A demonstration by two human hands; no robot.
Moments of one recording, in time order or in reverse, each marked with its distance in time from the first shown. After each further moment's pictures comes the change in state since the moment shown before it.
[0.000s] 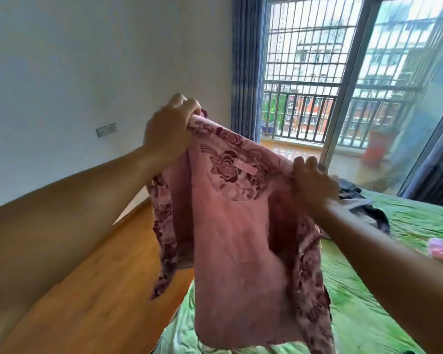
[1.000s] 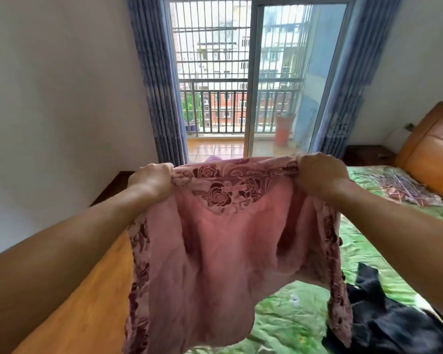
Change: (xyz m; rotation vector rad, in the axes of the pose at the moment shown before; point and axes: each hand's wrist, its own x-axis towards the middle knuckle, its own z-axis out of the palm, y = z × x) left_hand 0.001 0.001 0.132 0.080 -0.620 0.016; right_hand -0.027 0.075 -0.050 -0.199 -0.138 0.261
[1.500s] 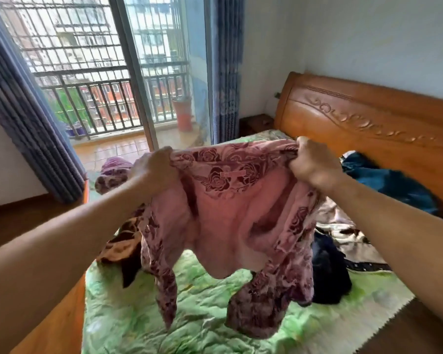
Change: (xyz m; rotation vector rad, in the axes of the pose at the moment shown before) left_hand -0.016 0.242 0.013 -0.341 0.010 0.428; right_hand -0.161 0.171 -0.032 0.190 0.042 0.636
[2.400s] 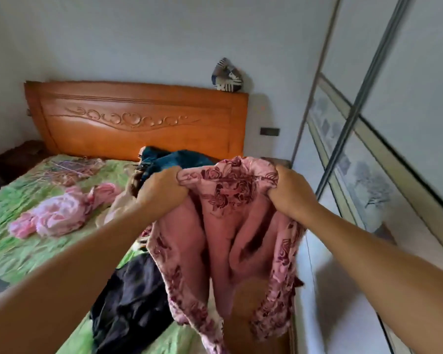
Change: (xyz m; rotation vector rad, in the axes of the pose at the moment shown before) left_hand -0.046 0.519 0.198 -0.440 -0.468 0.901; right_hand -0.195 0.376 -0.133 -0.090 0.261 0.764
